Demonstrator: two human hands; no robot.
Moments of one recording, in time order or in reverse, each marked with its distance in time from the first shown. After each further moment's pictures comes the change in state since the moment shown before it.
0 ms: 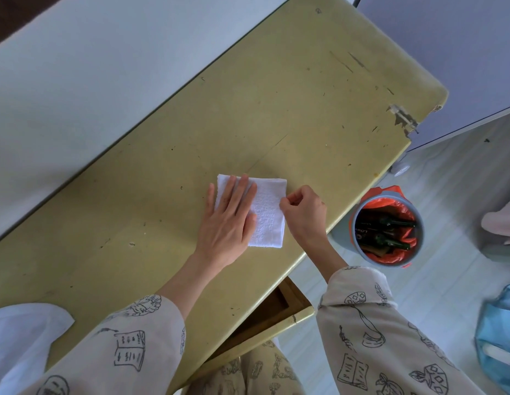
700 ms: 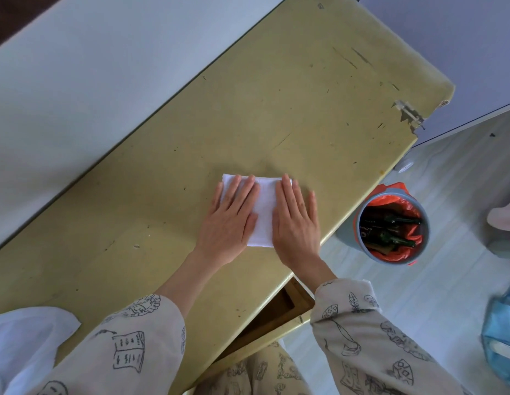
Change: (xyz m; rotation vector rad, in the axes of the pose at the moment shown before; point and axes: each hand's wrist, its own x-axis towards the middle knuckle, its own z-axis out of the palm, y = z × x) left_hand 0.004 -0.013 0.001 0.019 -0.020 0.104; right_hand -0.012 0.045 0.038 -0.694 0.092 -0.553
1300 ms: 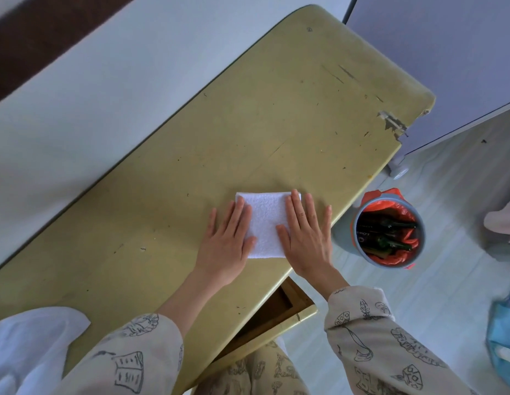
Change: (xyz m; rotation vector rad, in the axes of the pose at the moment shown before) left_hand -0.034 0.015 -0.008 -0.026 -0.167 -0.108; right_hand -0.022 0.023 -0.015 -0.110 -0.113 0.027
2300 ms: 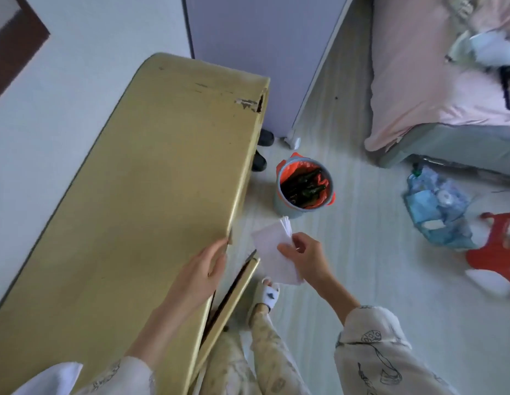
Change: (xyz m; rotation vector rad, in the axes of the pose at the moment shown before) left_hand -0.103 0.053 -0.062 -0.583 -0.222 0.248; right_hand -0.213 -0.009 -0.074 1.170 0.168 0.844
